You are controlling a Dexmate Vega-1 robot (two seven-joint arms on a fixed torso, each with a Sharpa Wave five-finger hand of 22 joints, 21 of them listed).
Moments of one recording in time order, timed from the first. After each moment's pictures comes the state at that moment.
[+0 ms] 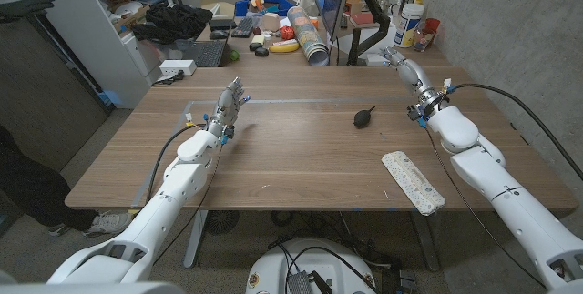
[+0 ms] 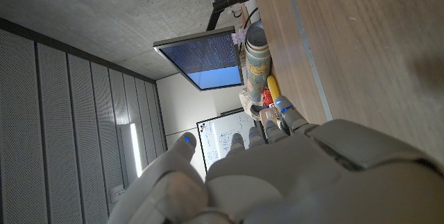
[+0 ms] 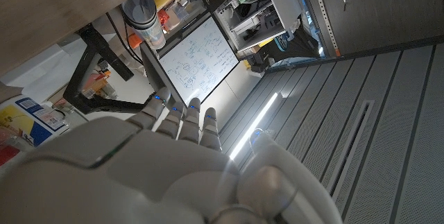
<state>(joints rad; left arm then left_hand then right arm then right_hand) 0.85 0.35 0.18 -1.24 -0.47 -0.21 -0.16 0.07 0.08 0.43 0.15 0.20 -0.17 -0.11 0.19 0.18 -0.17 -0.07 0.19 0.18 -0.17 -0.03 0.19 0.18 -0.17 -0.03 0.70 0.18 -0.95 -0.59 -0.16 -1.59 0.08 0.34 0.05 0.06 0.09 0.31 0.13 0.19 0.10 -0.04 0.20 0.18 0.14 0.05 0.23 0.18 0.02 0.00 0.18 0.17 -0.02 -0.02 0.45 0.18</state>
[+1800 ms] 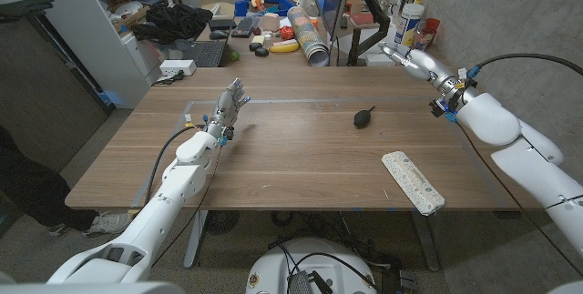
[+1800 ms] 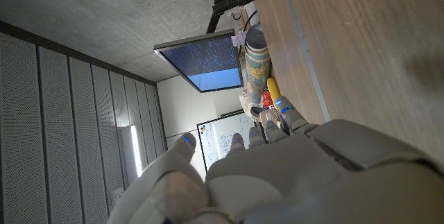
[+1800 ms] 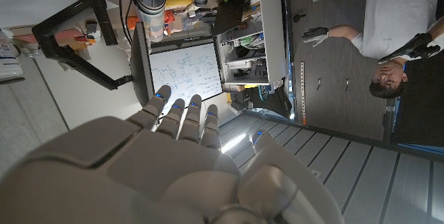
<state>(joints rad) 0.86 0.36 0.17 -1.26 -0.47 -0.21 -0.16 0.07 0.08 0.43 0.15 0.20 -0.17 -0.11 0.19 0.18 -0.17 -0.07 0.19 0.18 -0.17 -0.03 0.19 0.18 -0.17 -0.03 0.69 0.18 -1.13 -0.74 0.04 -1.92 -0.19 0.24 0.11 0.05 0.09 0.30 0.12 0.19 0.16 -0.05 0.21 0.18 0.19 0.05 0.23 0.18 0.05 0.00 0.18 0.17 0.00 0.00 0.44 0.18</state>
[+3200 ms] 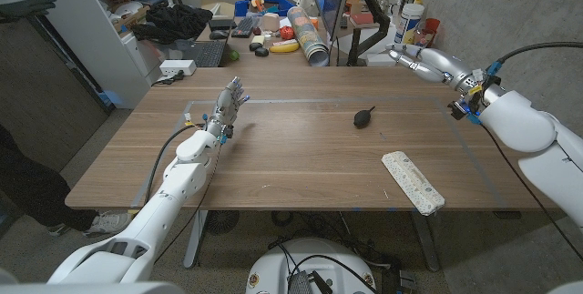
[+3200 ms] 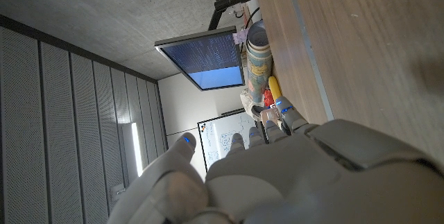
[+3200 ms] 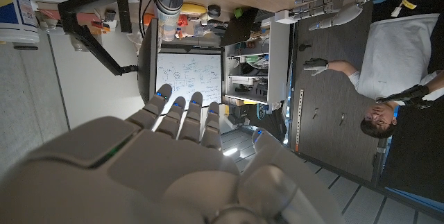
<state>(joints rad) 0.83 0.34 0.17 -1.20 -0.48 -0.24 -0.19 0.07 0.08 0.43 0.15 0.20 -0.17 -0.11 0.19 0.18 -0.17 -0.07 0.19 0.18 -0.17 -0.03 0.19 0.18 -0.17 -0.03 0.68 0.18 -1.30 -0.70 0.23 -2.15 -0.34 0.18 0.23 0.08 0.09 0.31 0.10 0.19 0.19 -0.05 0.21 0.18 0.22 0.04 0.23 0.18 0.08 -0.01 0.18 0.17 0.02 0.00 0.43 0.18</state>
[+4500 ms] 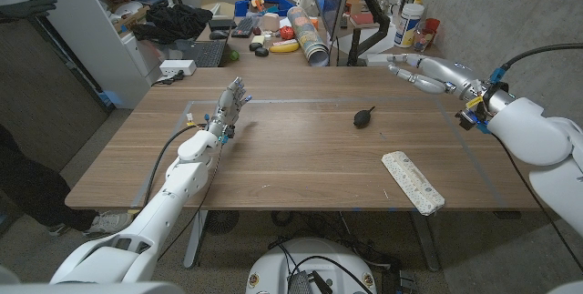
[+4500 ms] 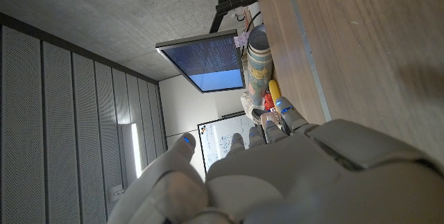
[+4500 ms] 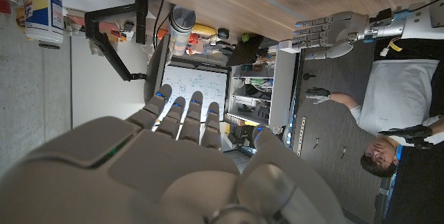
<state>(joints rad) 0.81 0.33 0.17 -1.16 -0.48 -0.25 -0.22 0.07 0.08 0.42 0.15 0.20 -0.17 -0.12 0.19 0.18 -0.17 -0.07 0.19 0.18 -0.17 -0.03 0.19 0.18 -0.17 -0.03 0.68 0.18 -1.40 -0.62 0.31 -2.31 -0.51 0.12 0.35 0.11 0.10 0.33 0.08 0.19 0.19 -0.05 0.20 0.18 0.22 0.04 0.22 0.18 0.08 -0.01 0.18 0.17 0.02 0.00 0.41 0.18</state>
